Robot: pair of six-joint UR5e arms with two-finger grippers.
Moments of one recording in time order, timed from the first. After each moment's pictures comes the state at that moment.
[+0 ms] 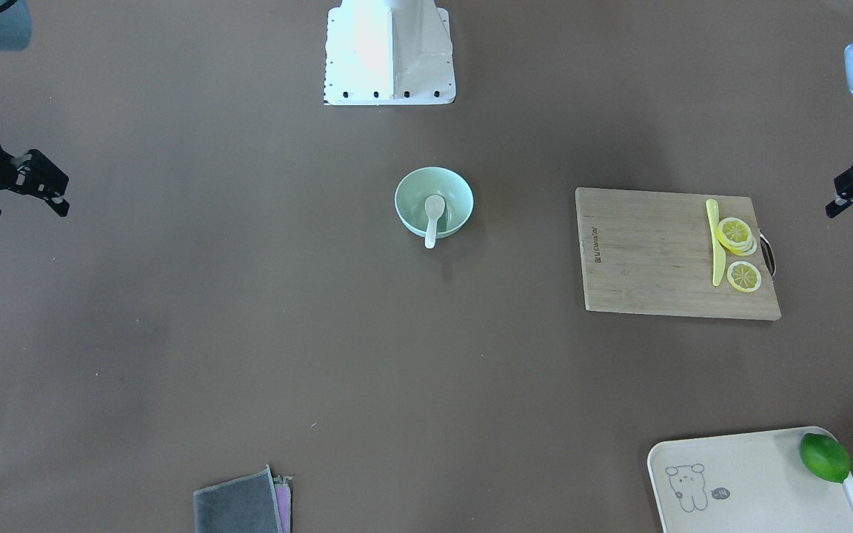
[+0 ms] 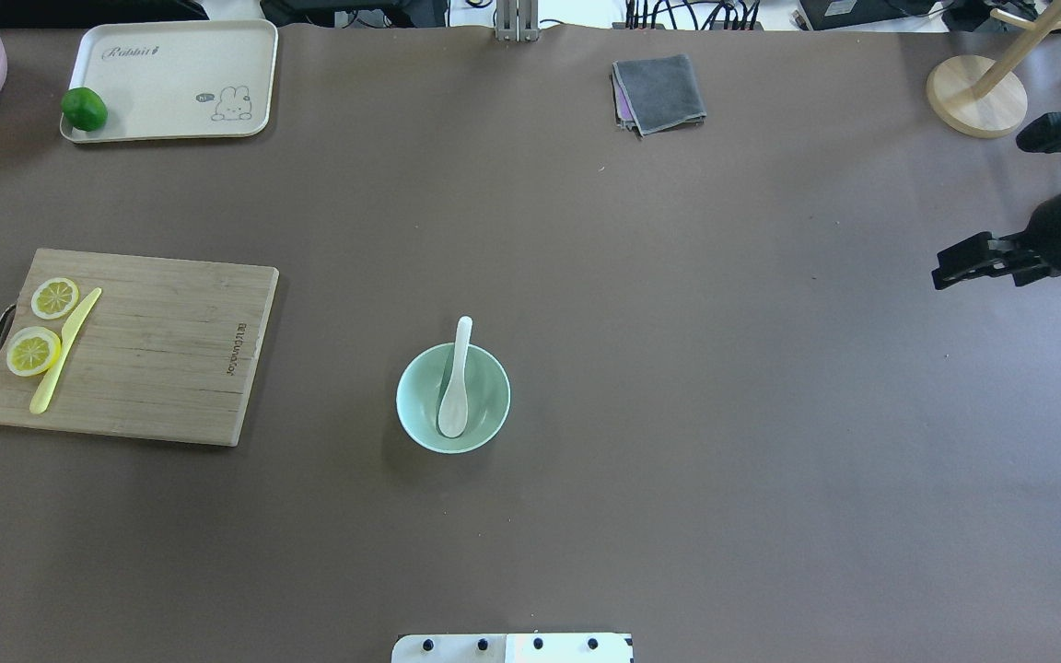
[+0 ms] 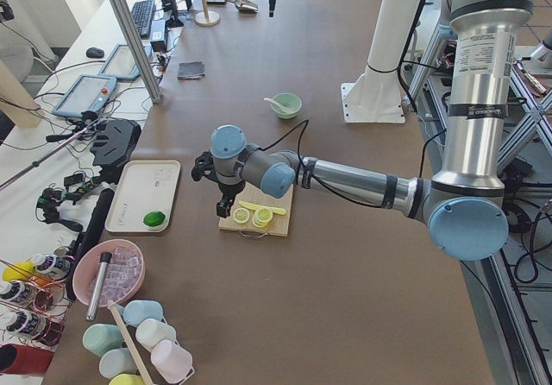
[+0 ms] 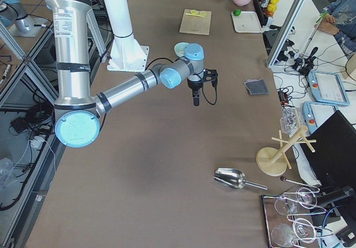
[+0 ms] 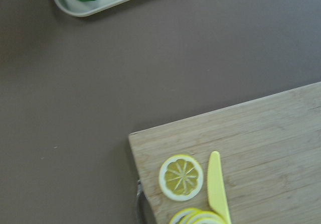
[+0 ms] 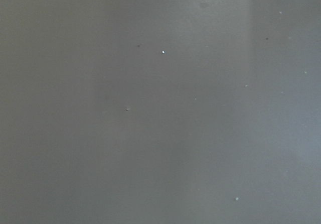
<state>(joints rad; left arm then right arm) -1.36 -1.55 -1.72 -1.85 -2.39 -0.15 1.06 -1.59 2.01 -1.40 2.18 0.69</state>
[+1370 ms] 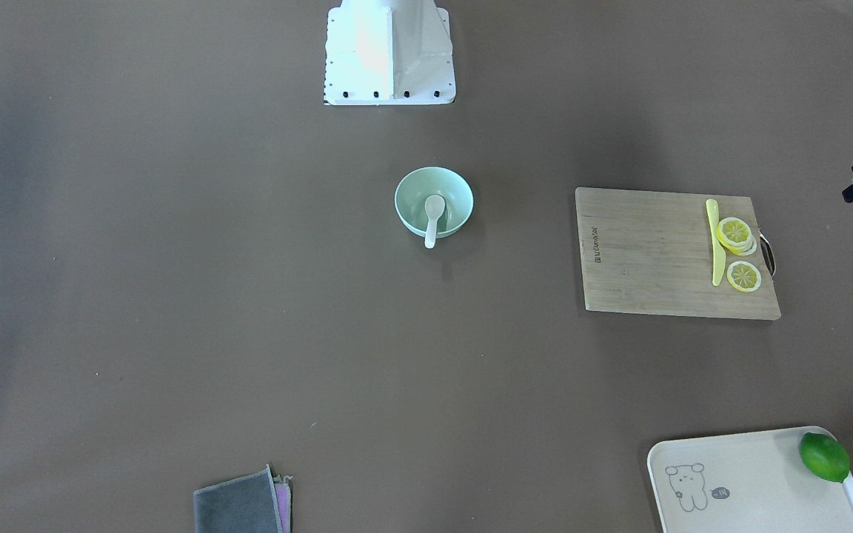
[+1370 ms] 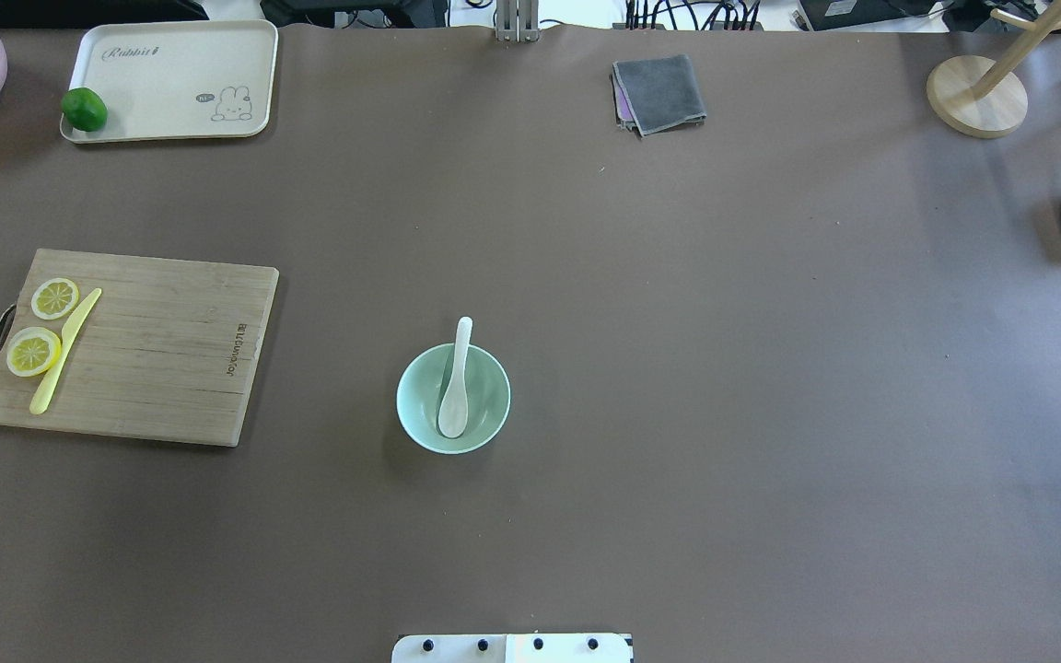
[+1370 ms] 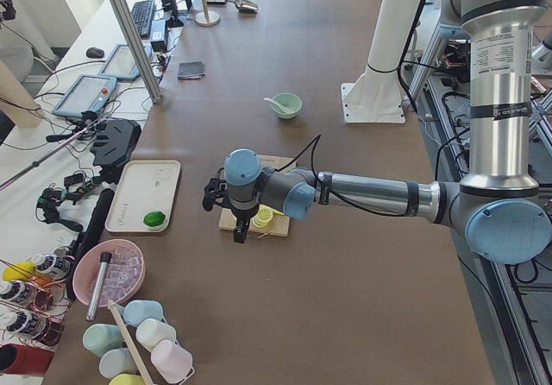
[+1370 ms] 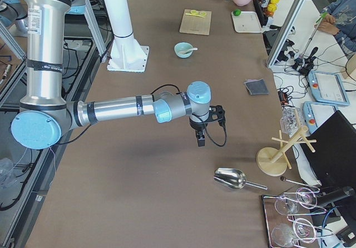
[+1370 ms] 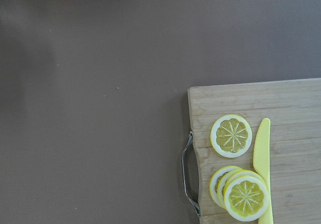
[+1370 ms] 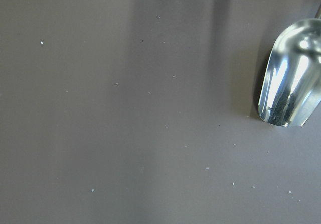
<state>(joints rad) -1.38 -1.48 -1.72 -1.85 -2.40 -0.23 1.36 -1.67 1.81 -1.39 2.31 0.21</state>
